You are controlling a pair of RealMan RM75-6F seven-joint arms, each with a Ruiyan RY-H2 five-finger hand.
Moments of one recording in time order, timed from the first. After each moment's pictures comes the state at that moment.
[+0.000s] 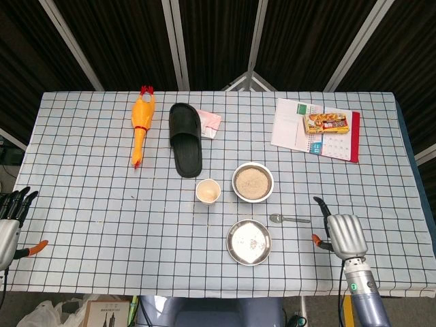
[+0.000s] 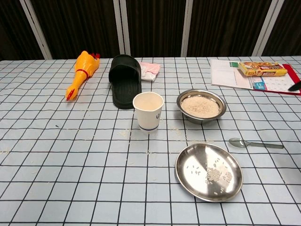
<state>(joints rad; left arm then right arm) -0.08 -1.09 -0.03 -1.65 1.49 1.47 0.08 0.24 -1.36 0.09 -1.74 -1.32 1.31 -0.44</state>
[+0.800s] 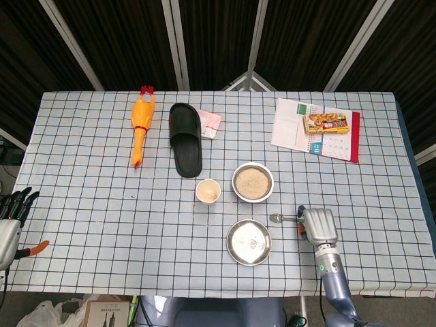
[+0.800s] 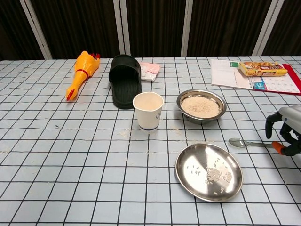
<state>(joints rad) -0.09 -1.08 -0.02 -1.65 1.48 1.45 0.06 0.36 -1.60 0.14 -1.53 -1.06 1.21 -0.65</state>
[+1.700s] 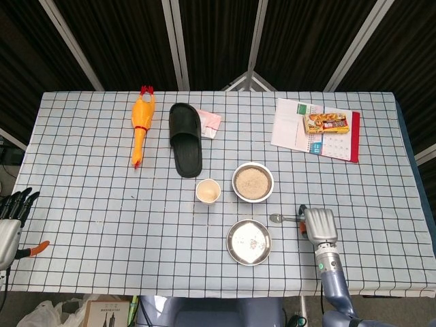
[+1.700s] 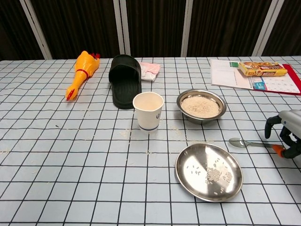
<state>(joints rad) -0.09 -1.08 -0.02 -1.66 1.47 1.44 0.07 0.37 -1.64 0.13 -1.45 -1.06 1.22 -0.62</state>
